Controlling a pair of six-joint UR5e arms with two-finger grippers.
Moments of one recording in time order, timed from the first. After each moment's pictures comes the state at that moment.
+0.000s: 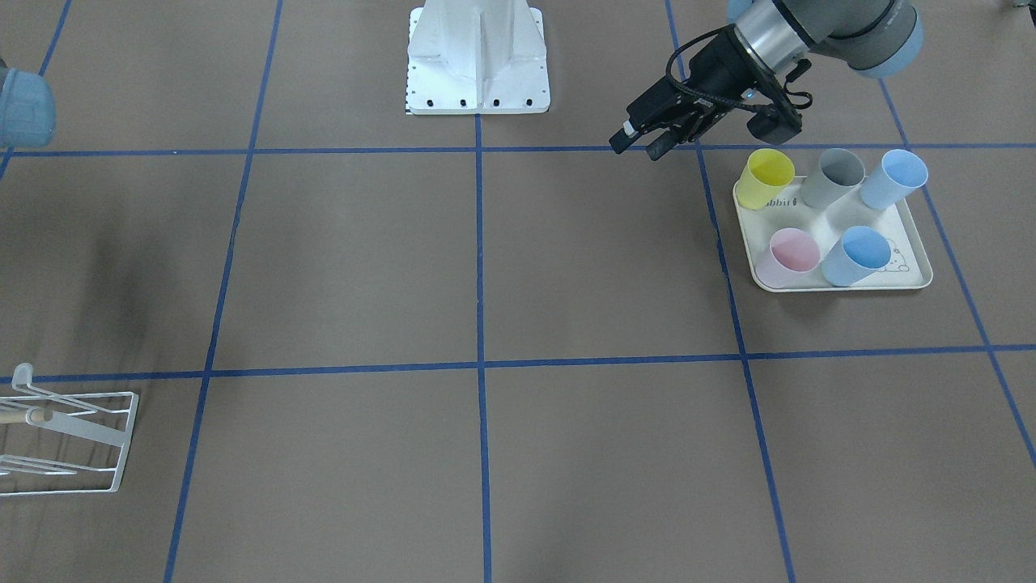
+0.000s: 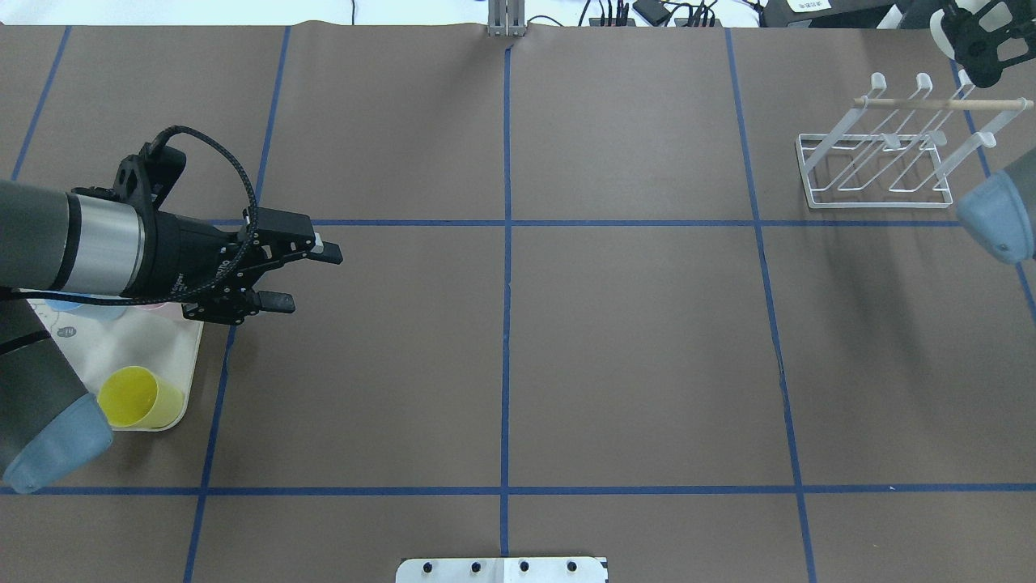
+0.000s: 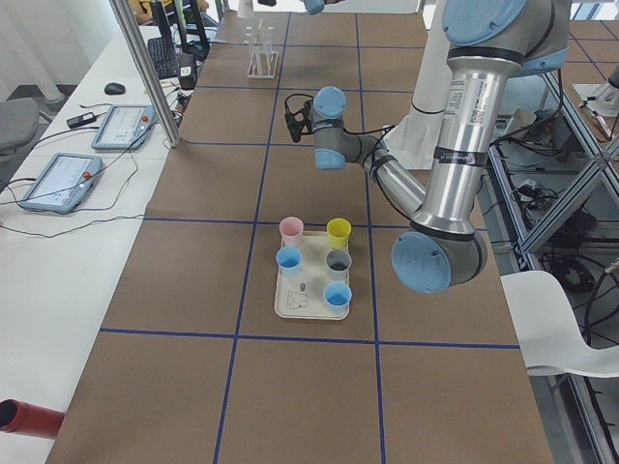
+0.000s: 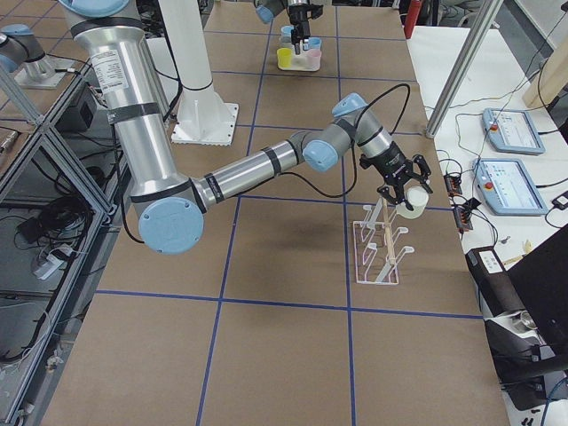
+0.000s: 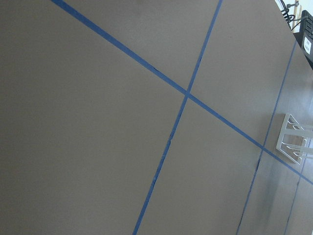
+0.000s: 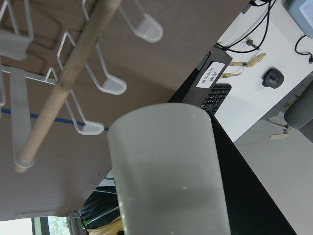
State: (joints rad) left arm -0.72 -1.76 -2.00 -2.41 -2.10 -1.85; right arm 1.15 -1.29 1.70 -1.23 1.39 -1.42
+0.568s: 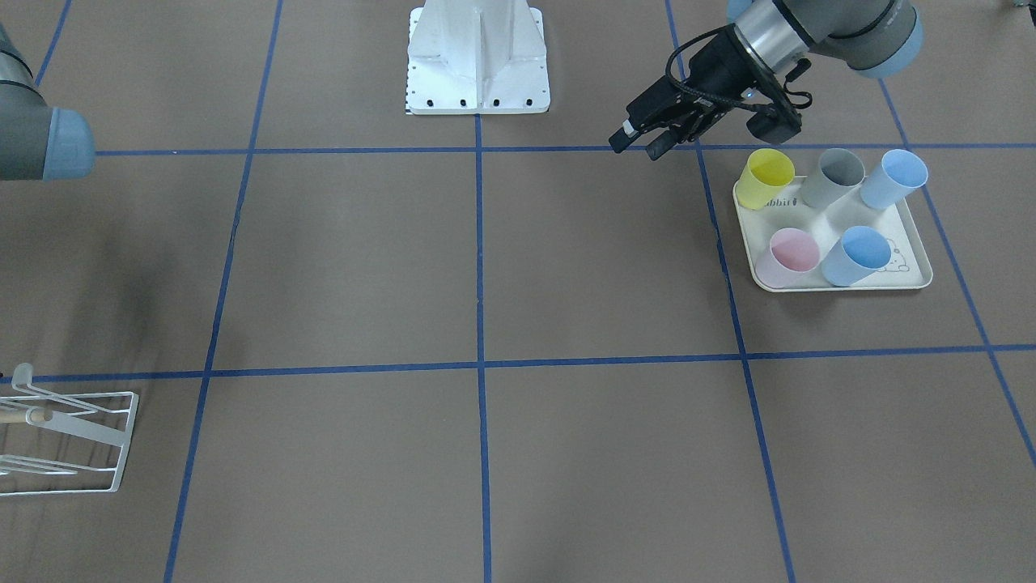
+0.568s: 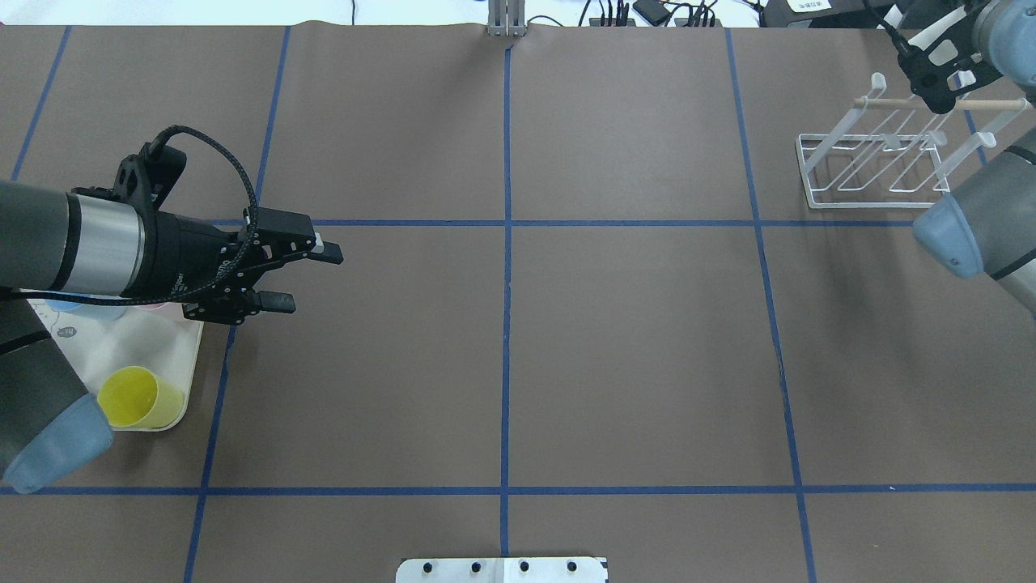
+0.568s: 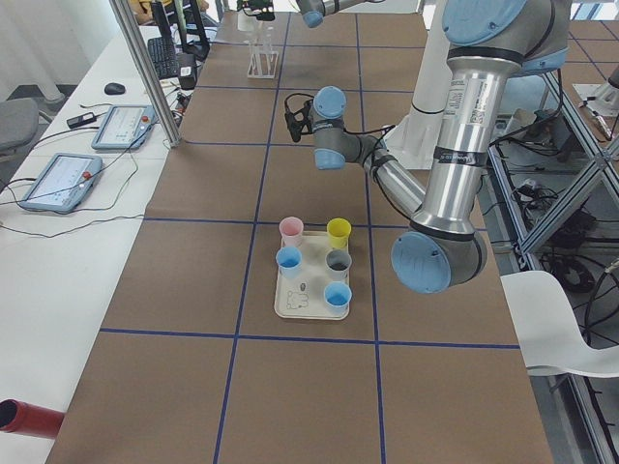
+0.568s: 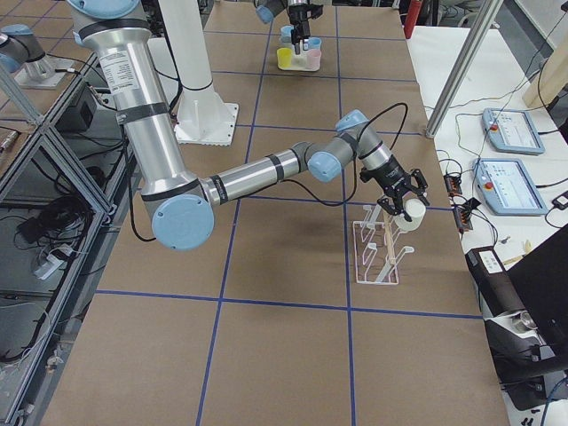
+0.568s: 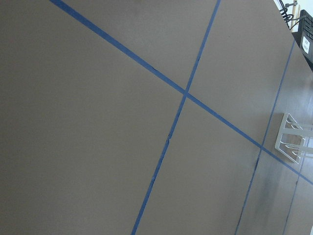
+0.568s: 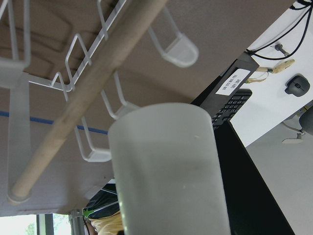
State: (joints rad) left arm -0.72 -1.76 -2.01 -2.41 -2.10 -1.85; right arm 1.10 -1.27 1.60 -1.21 1.31 -1.42
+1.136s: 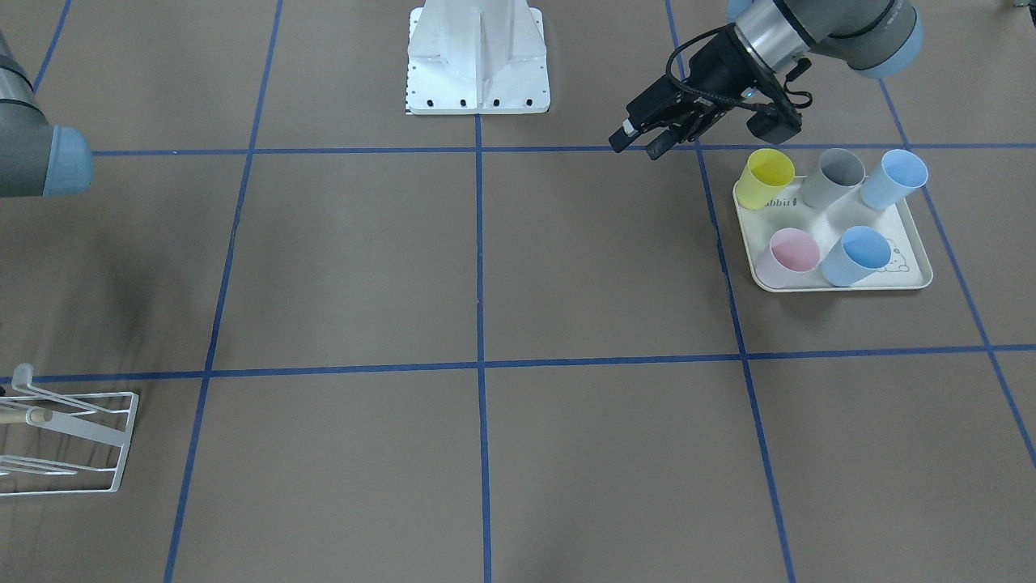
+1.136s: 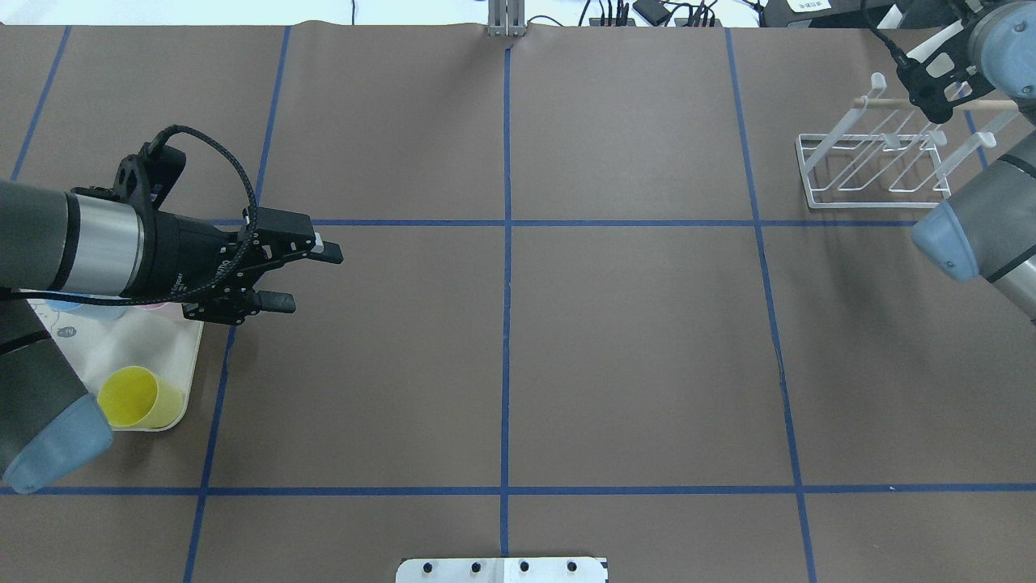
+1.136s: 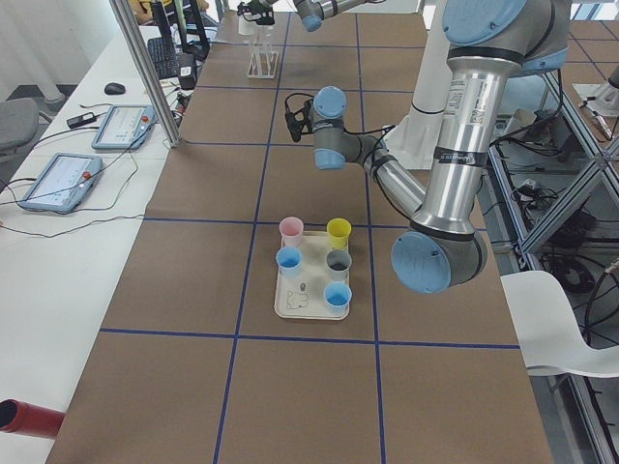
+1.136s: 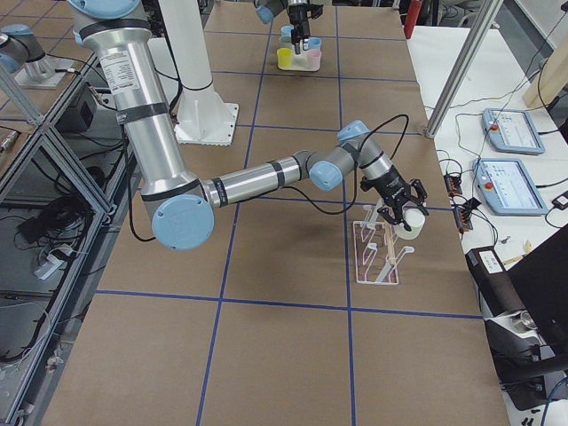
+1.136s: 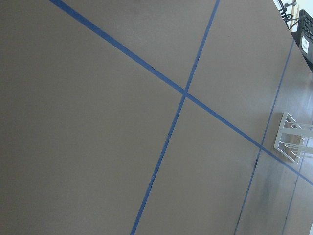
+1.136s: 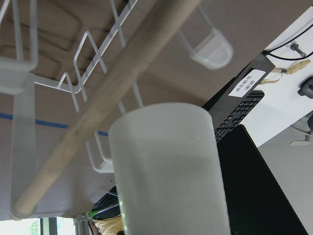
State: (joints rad) left arm -0.72 -1.76 -2.01 -2.41 -2.10 -1.85; right arm 1.09 -1.27 1.53 -1.15 1.31 -1.42
